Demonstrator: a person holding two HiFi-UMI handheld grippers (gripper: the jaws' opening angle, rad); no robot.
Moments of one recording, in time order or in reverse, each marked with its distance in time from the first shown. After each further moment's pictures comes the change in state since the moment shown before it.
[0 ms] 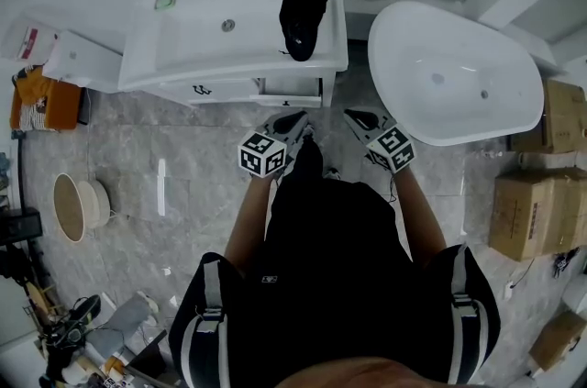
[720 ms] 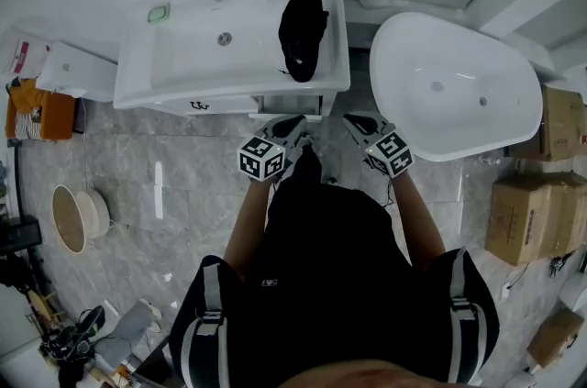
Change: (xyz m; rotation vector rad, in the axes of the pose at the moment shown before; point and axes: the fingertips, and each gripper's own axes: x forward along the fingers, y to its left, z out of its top) left arm 0.032 0.055 0.025 -0.033 0.020 -0.015; right arm 0.041 -0.047 0.021 0.031 0.018 -0.016
